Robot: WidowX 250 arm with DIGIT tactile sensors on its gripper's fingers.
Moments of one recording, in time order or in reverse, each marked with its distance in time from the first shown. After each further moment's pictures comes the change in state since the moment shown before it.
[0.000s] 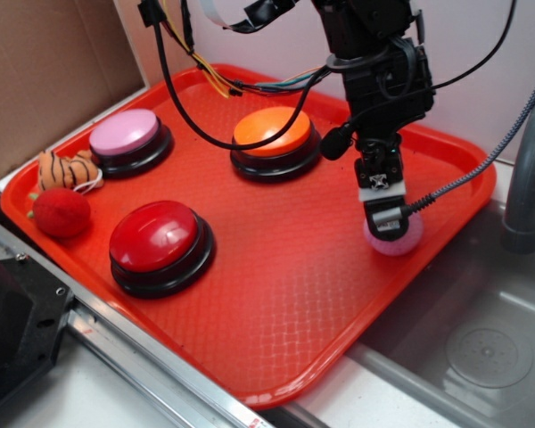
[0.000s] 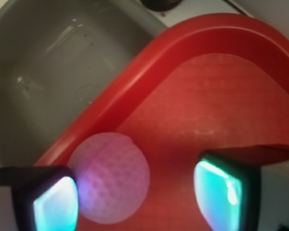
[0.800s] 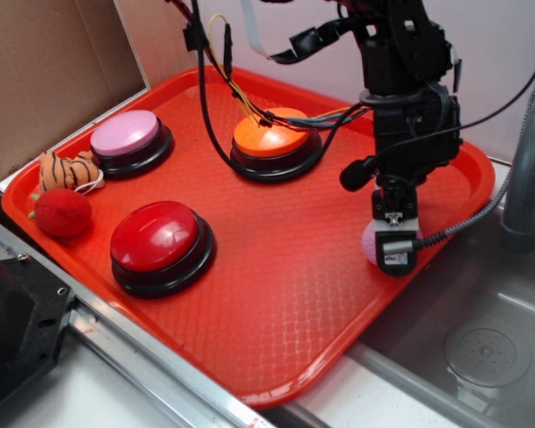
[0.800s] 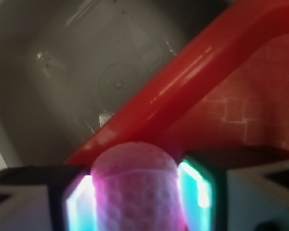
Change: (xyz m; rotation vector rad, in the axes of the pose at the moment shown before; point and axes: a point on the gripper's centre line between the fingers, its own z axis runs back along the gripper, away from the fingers) arm 0.002 -0.019 -0.025 -0.088 0.127 -0.051
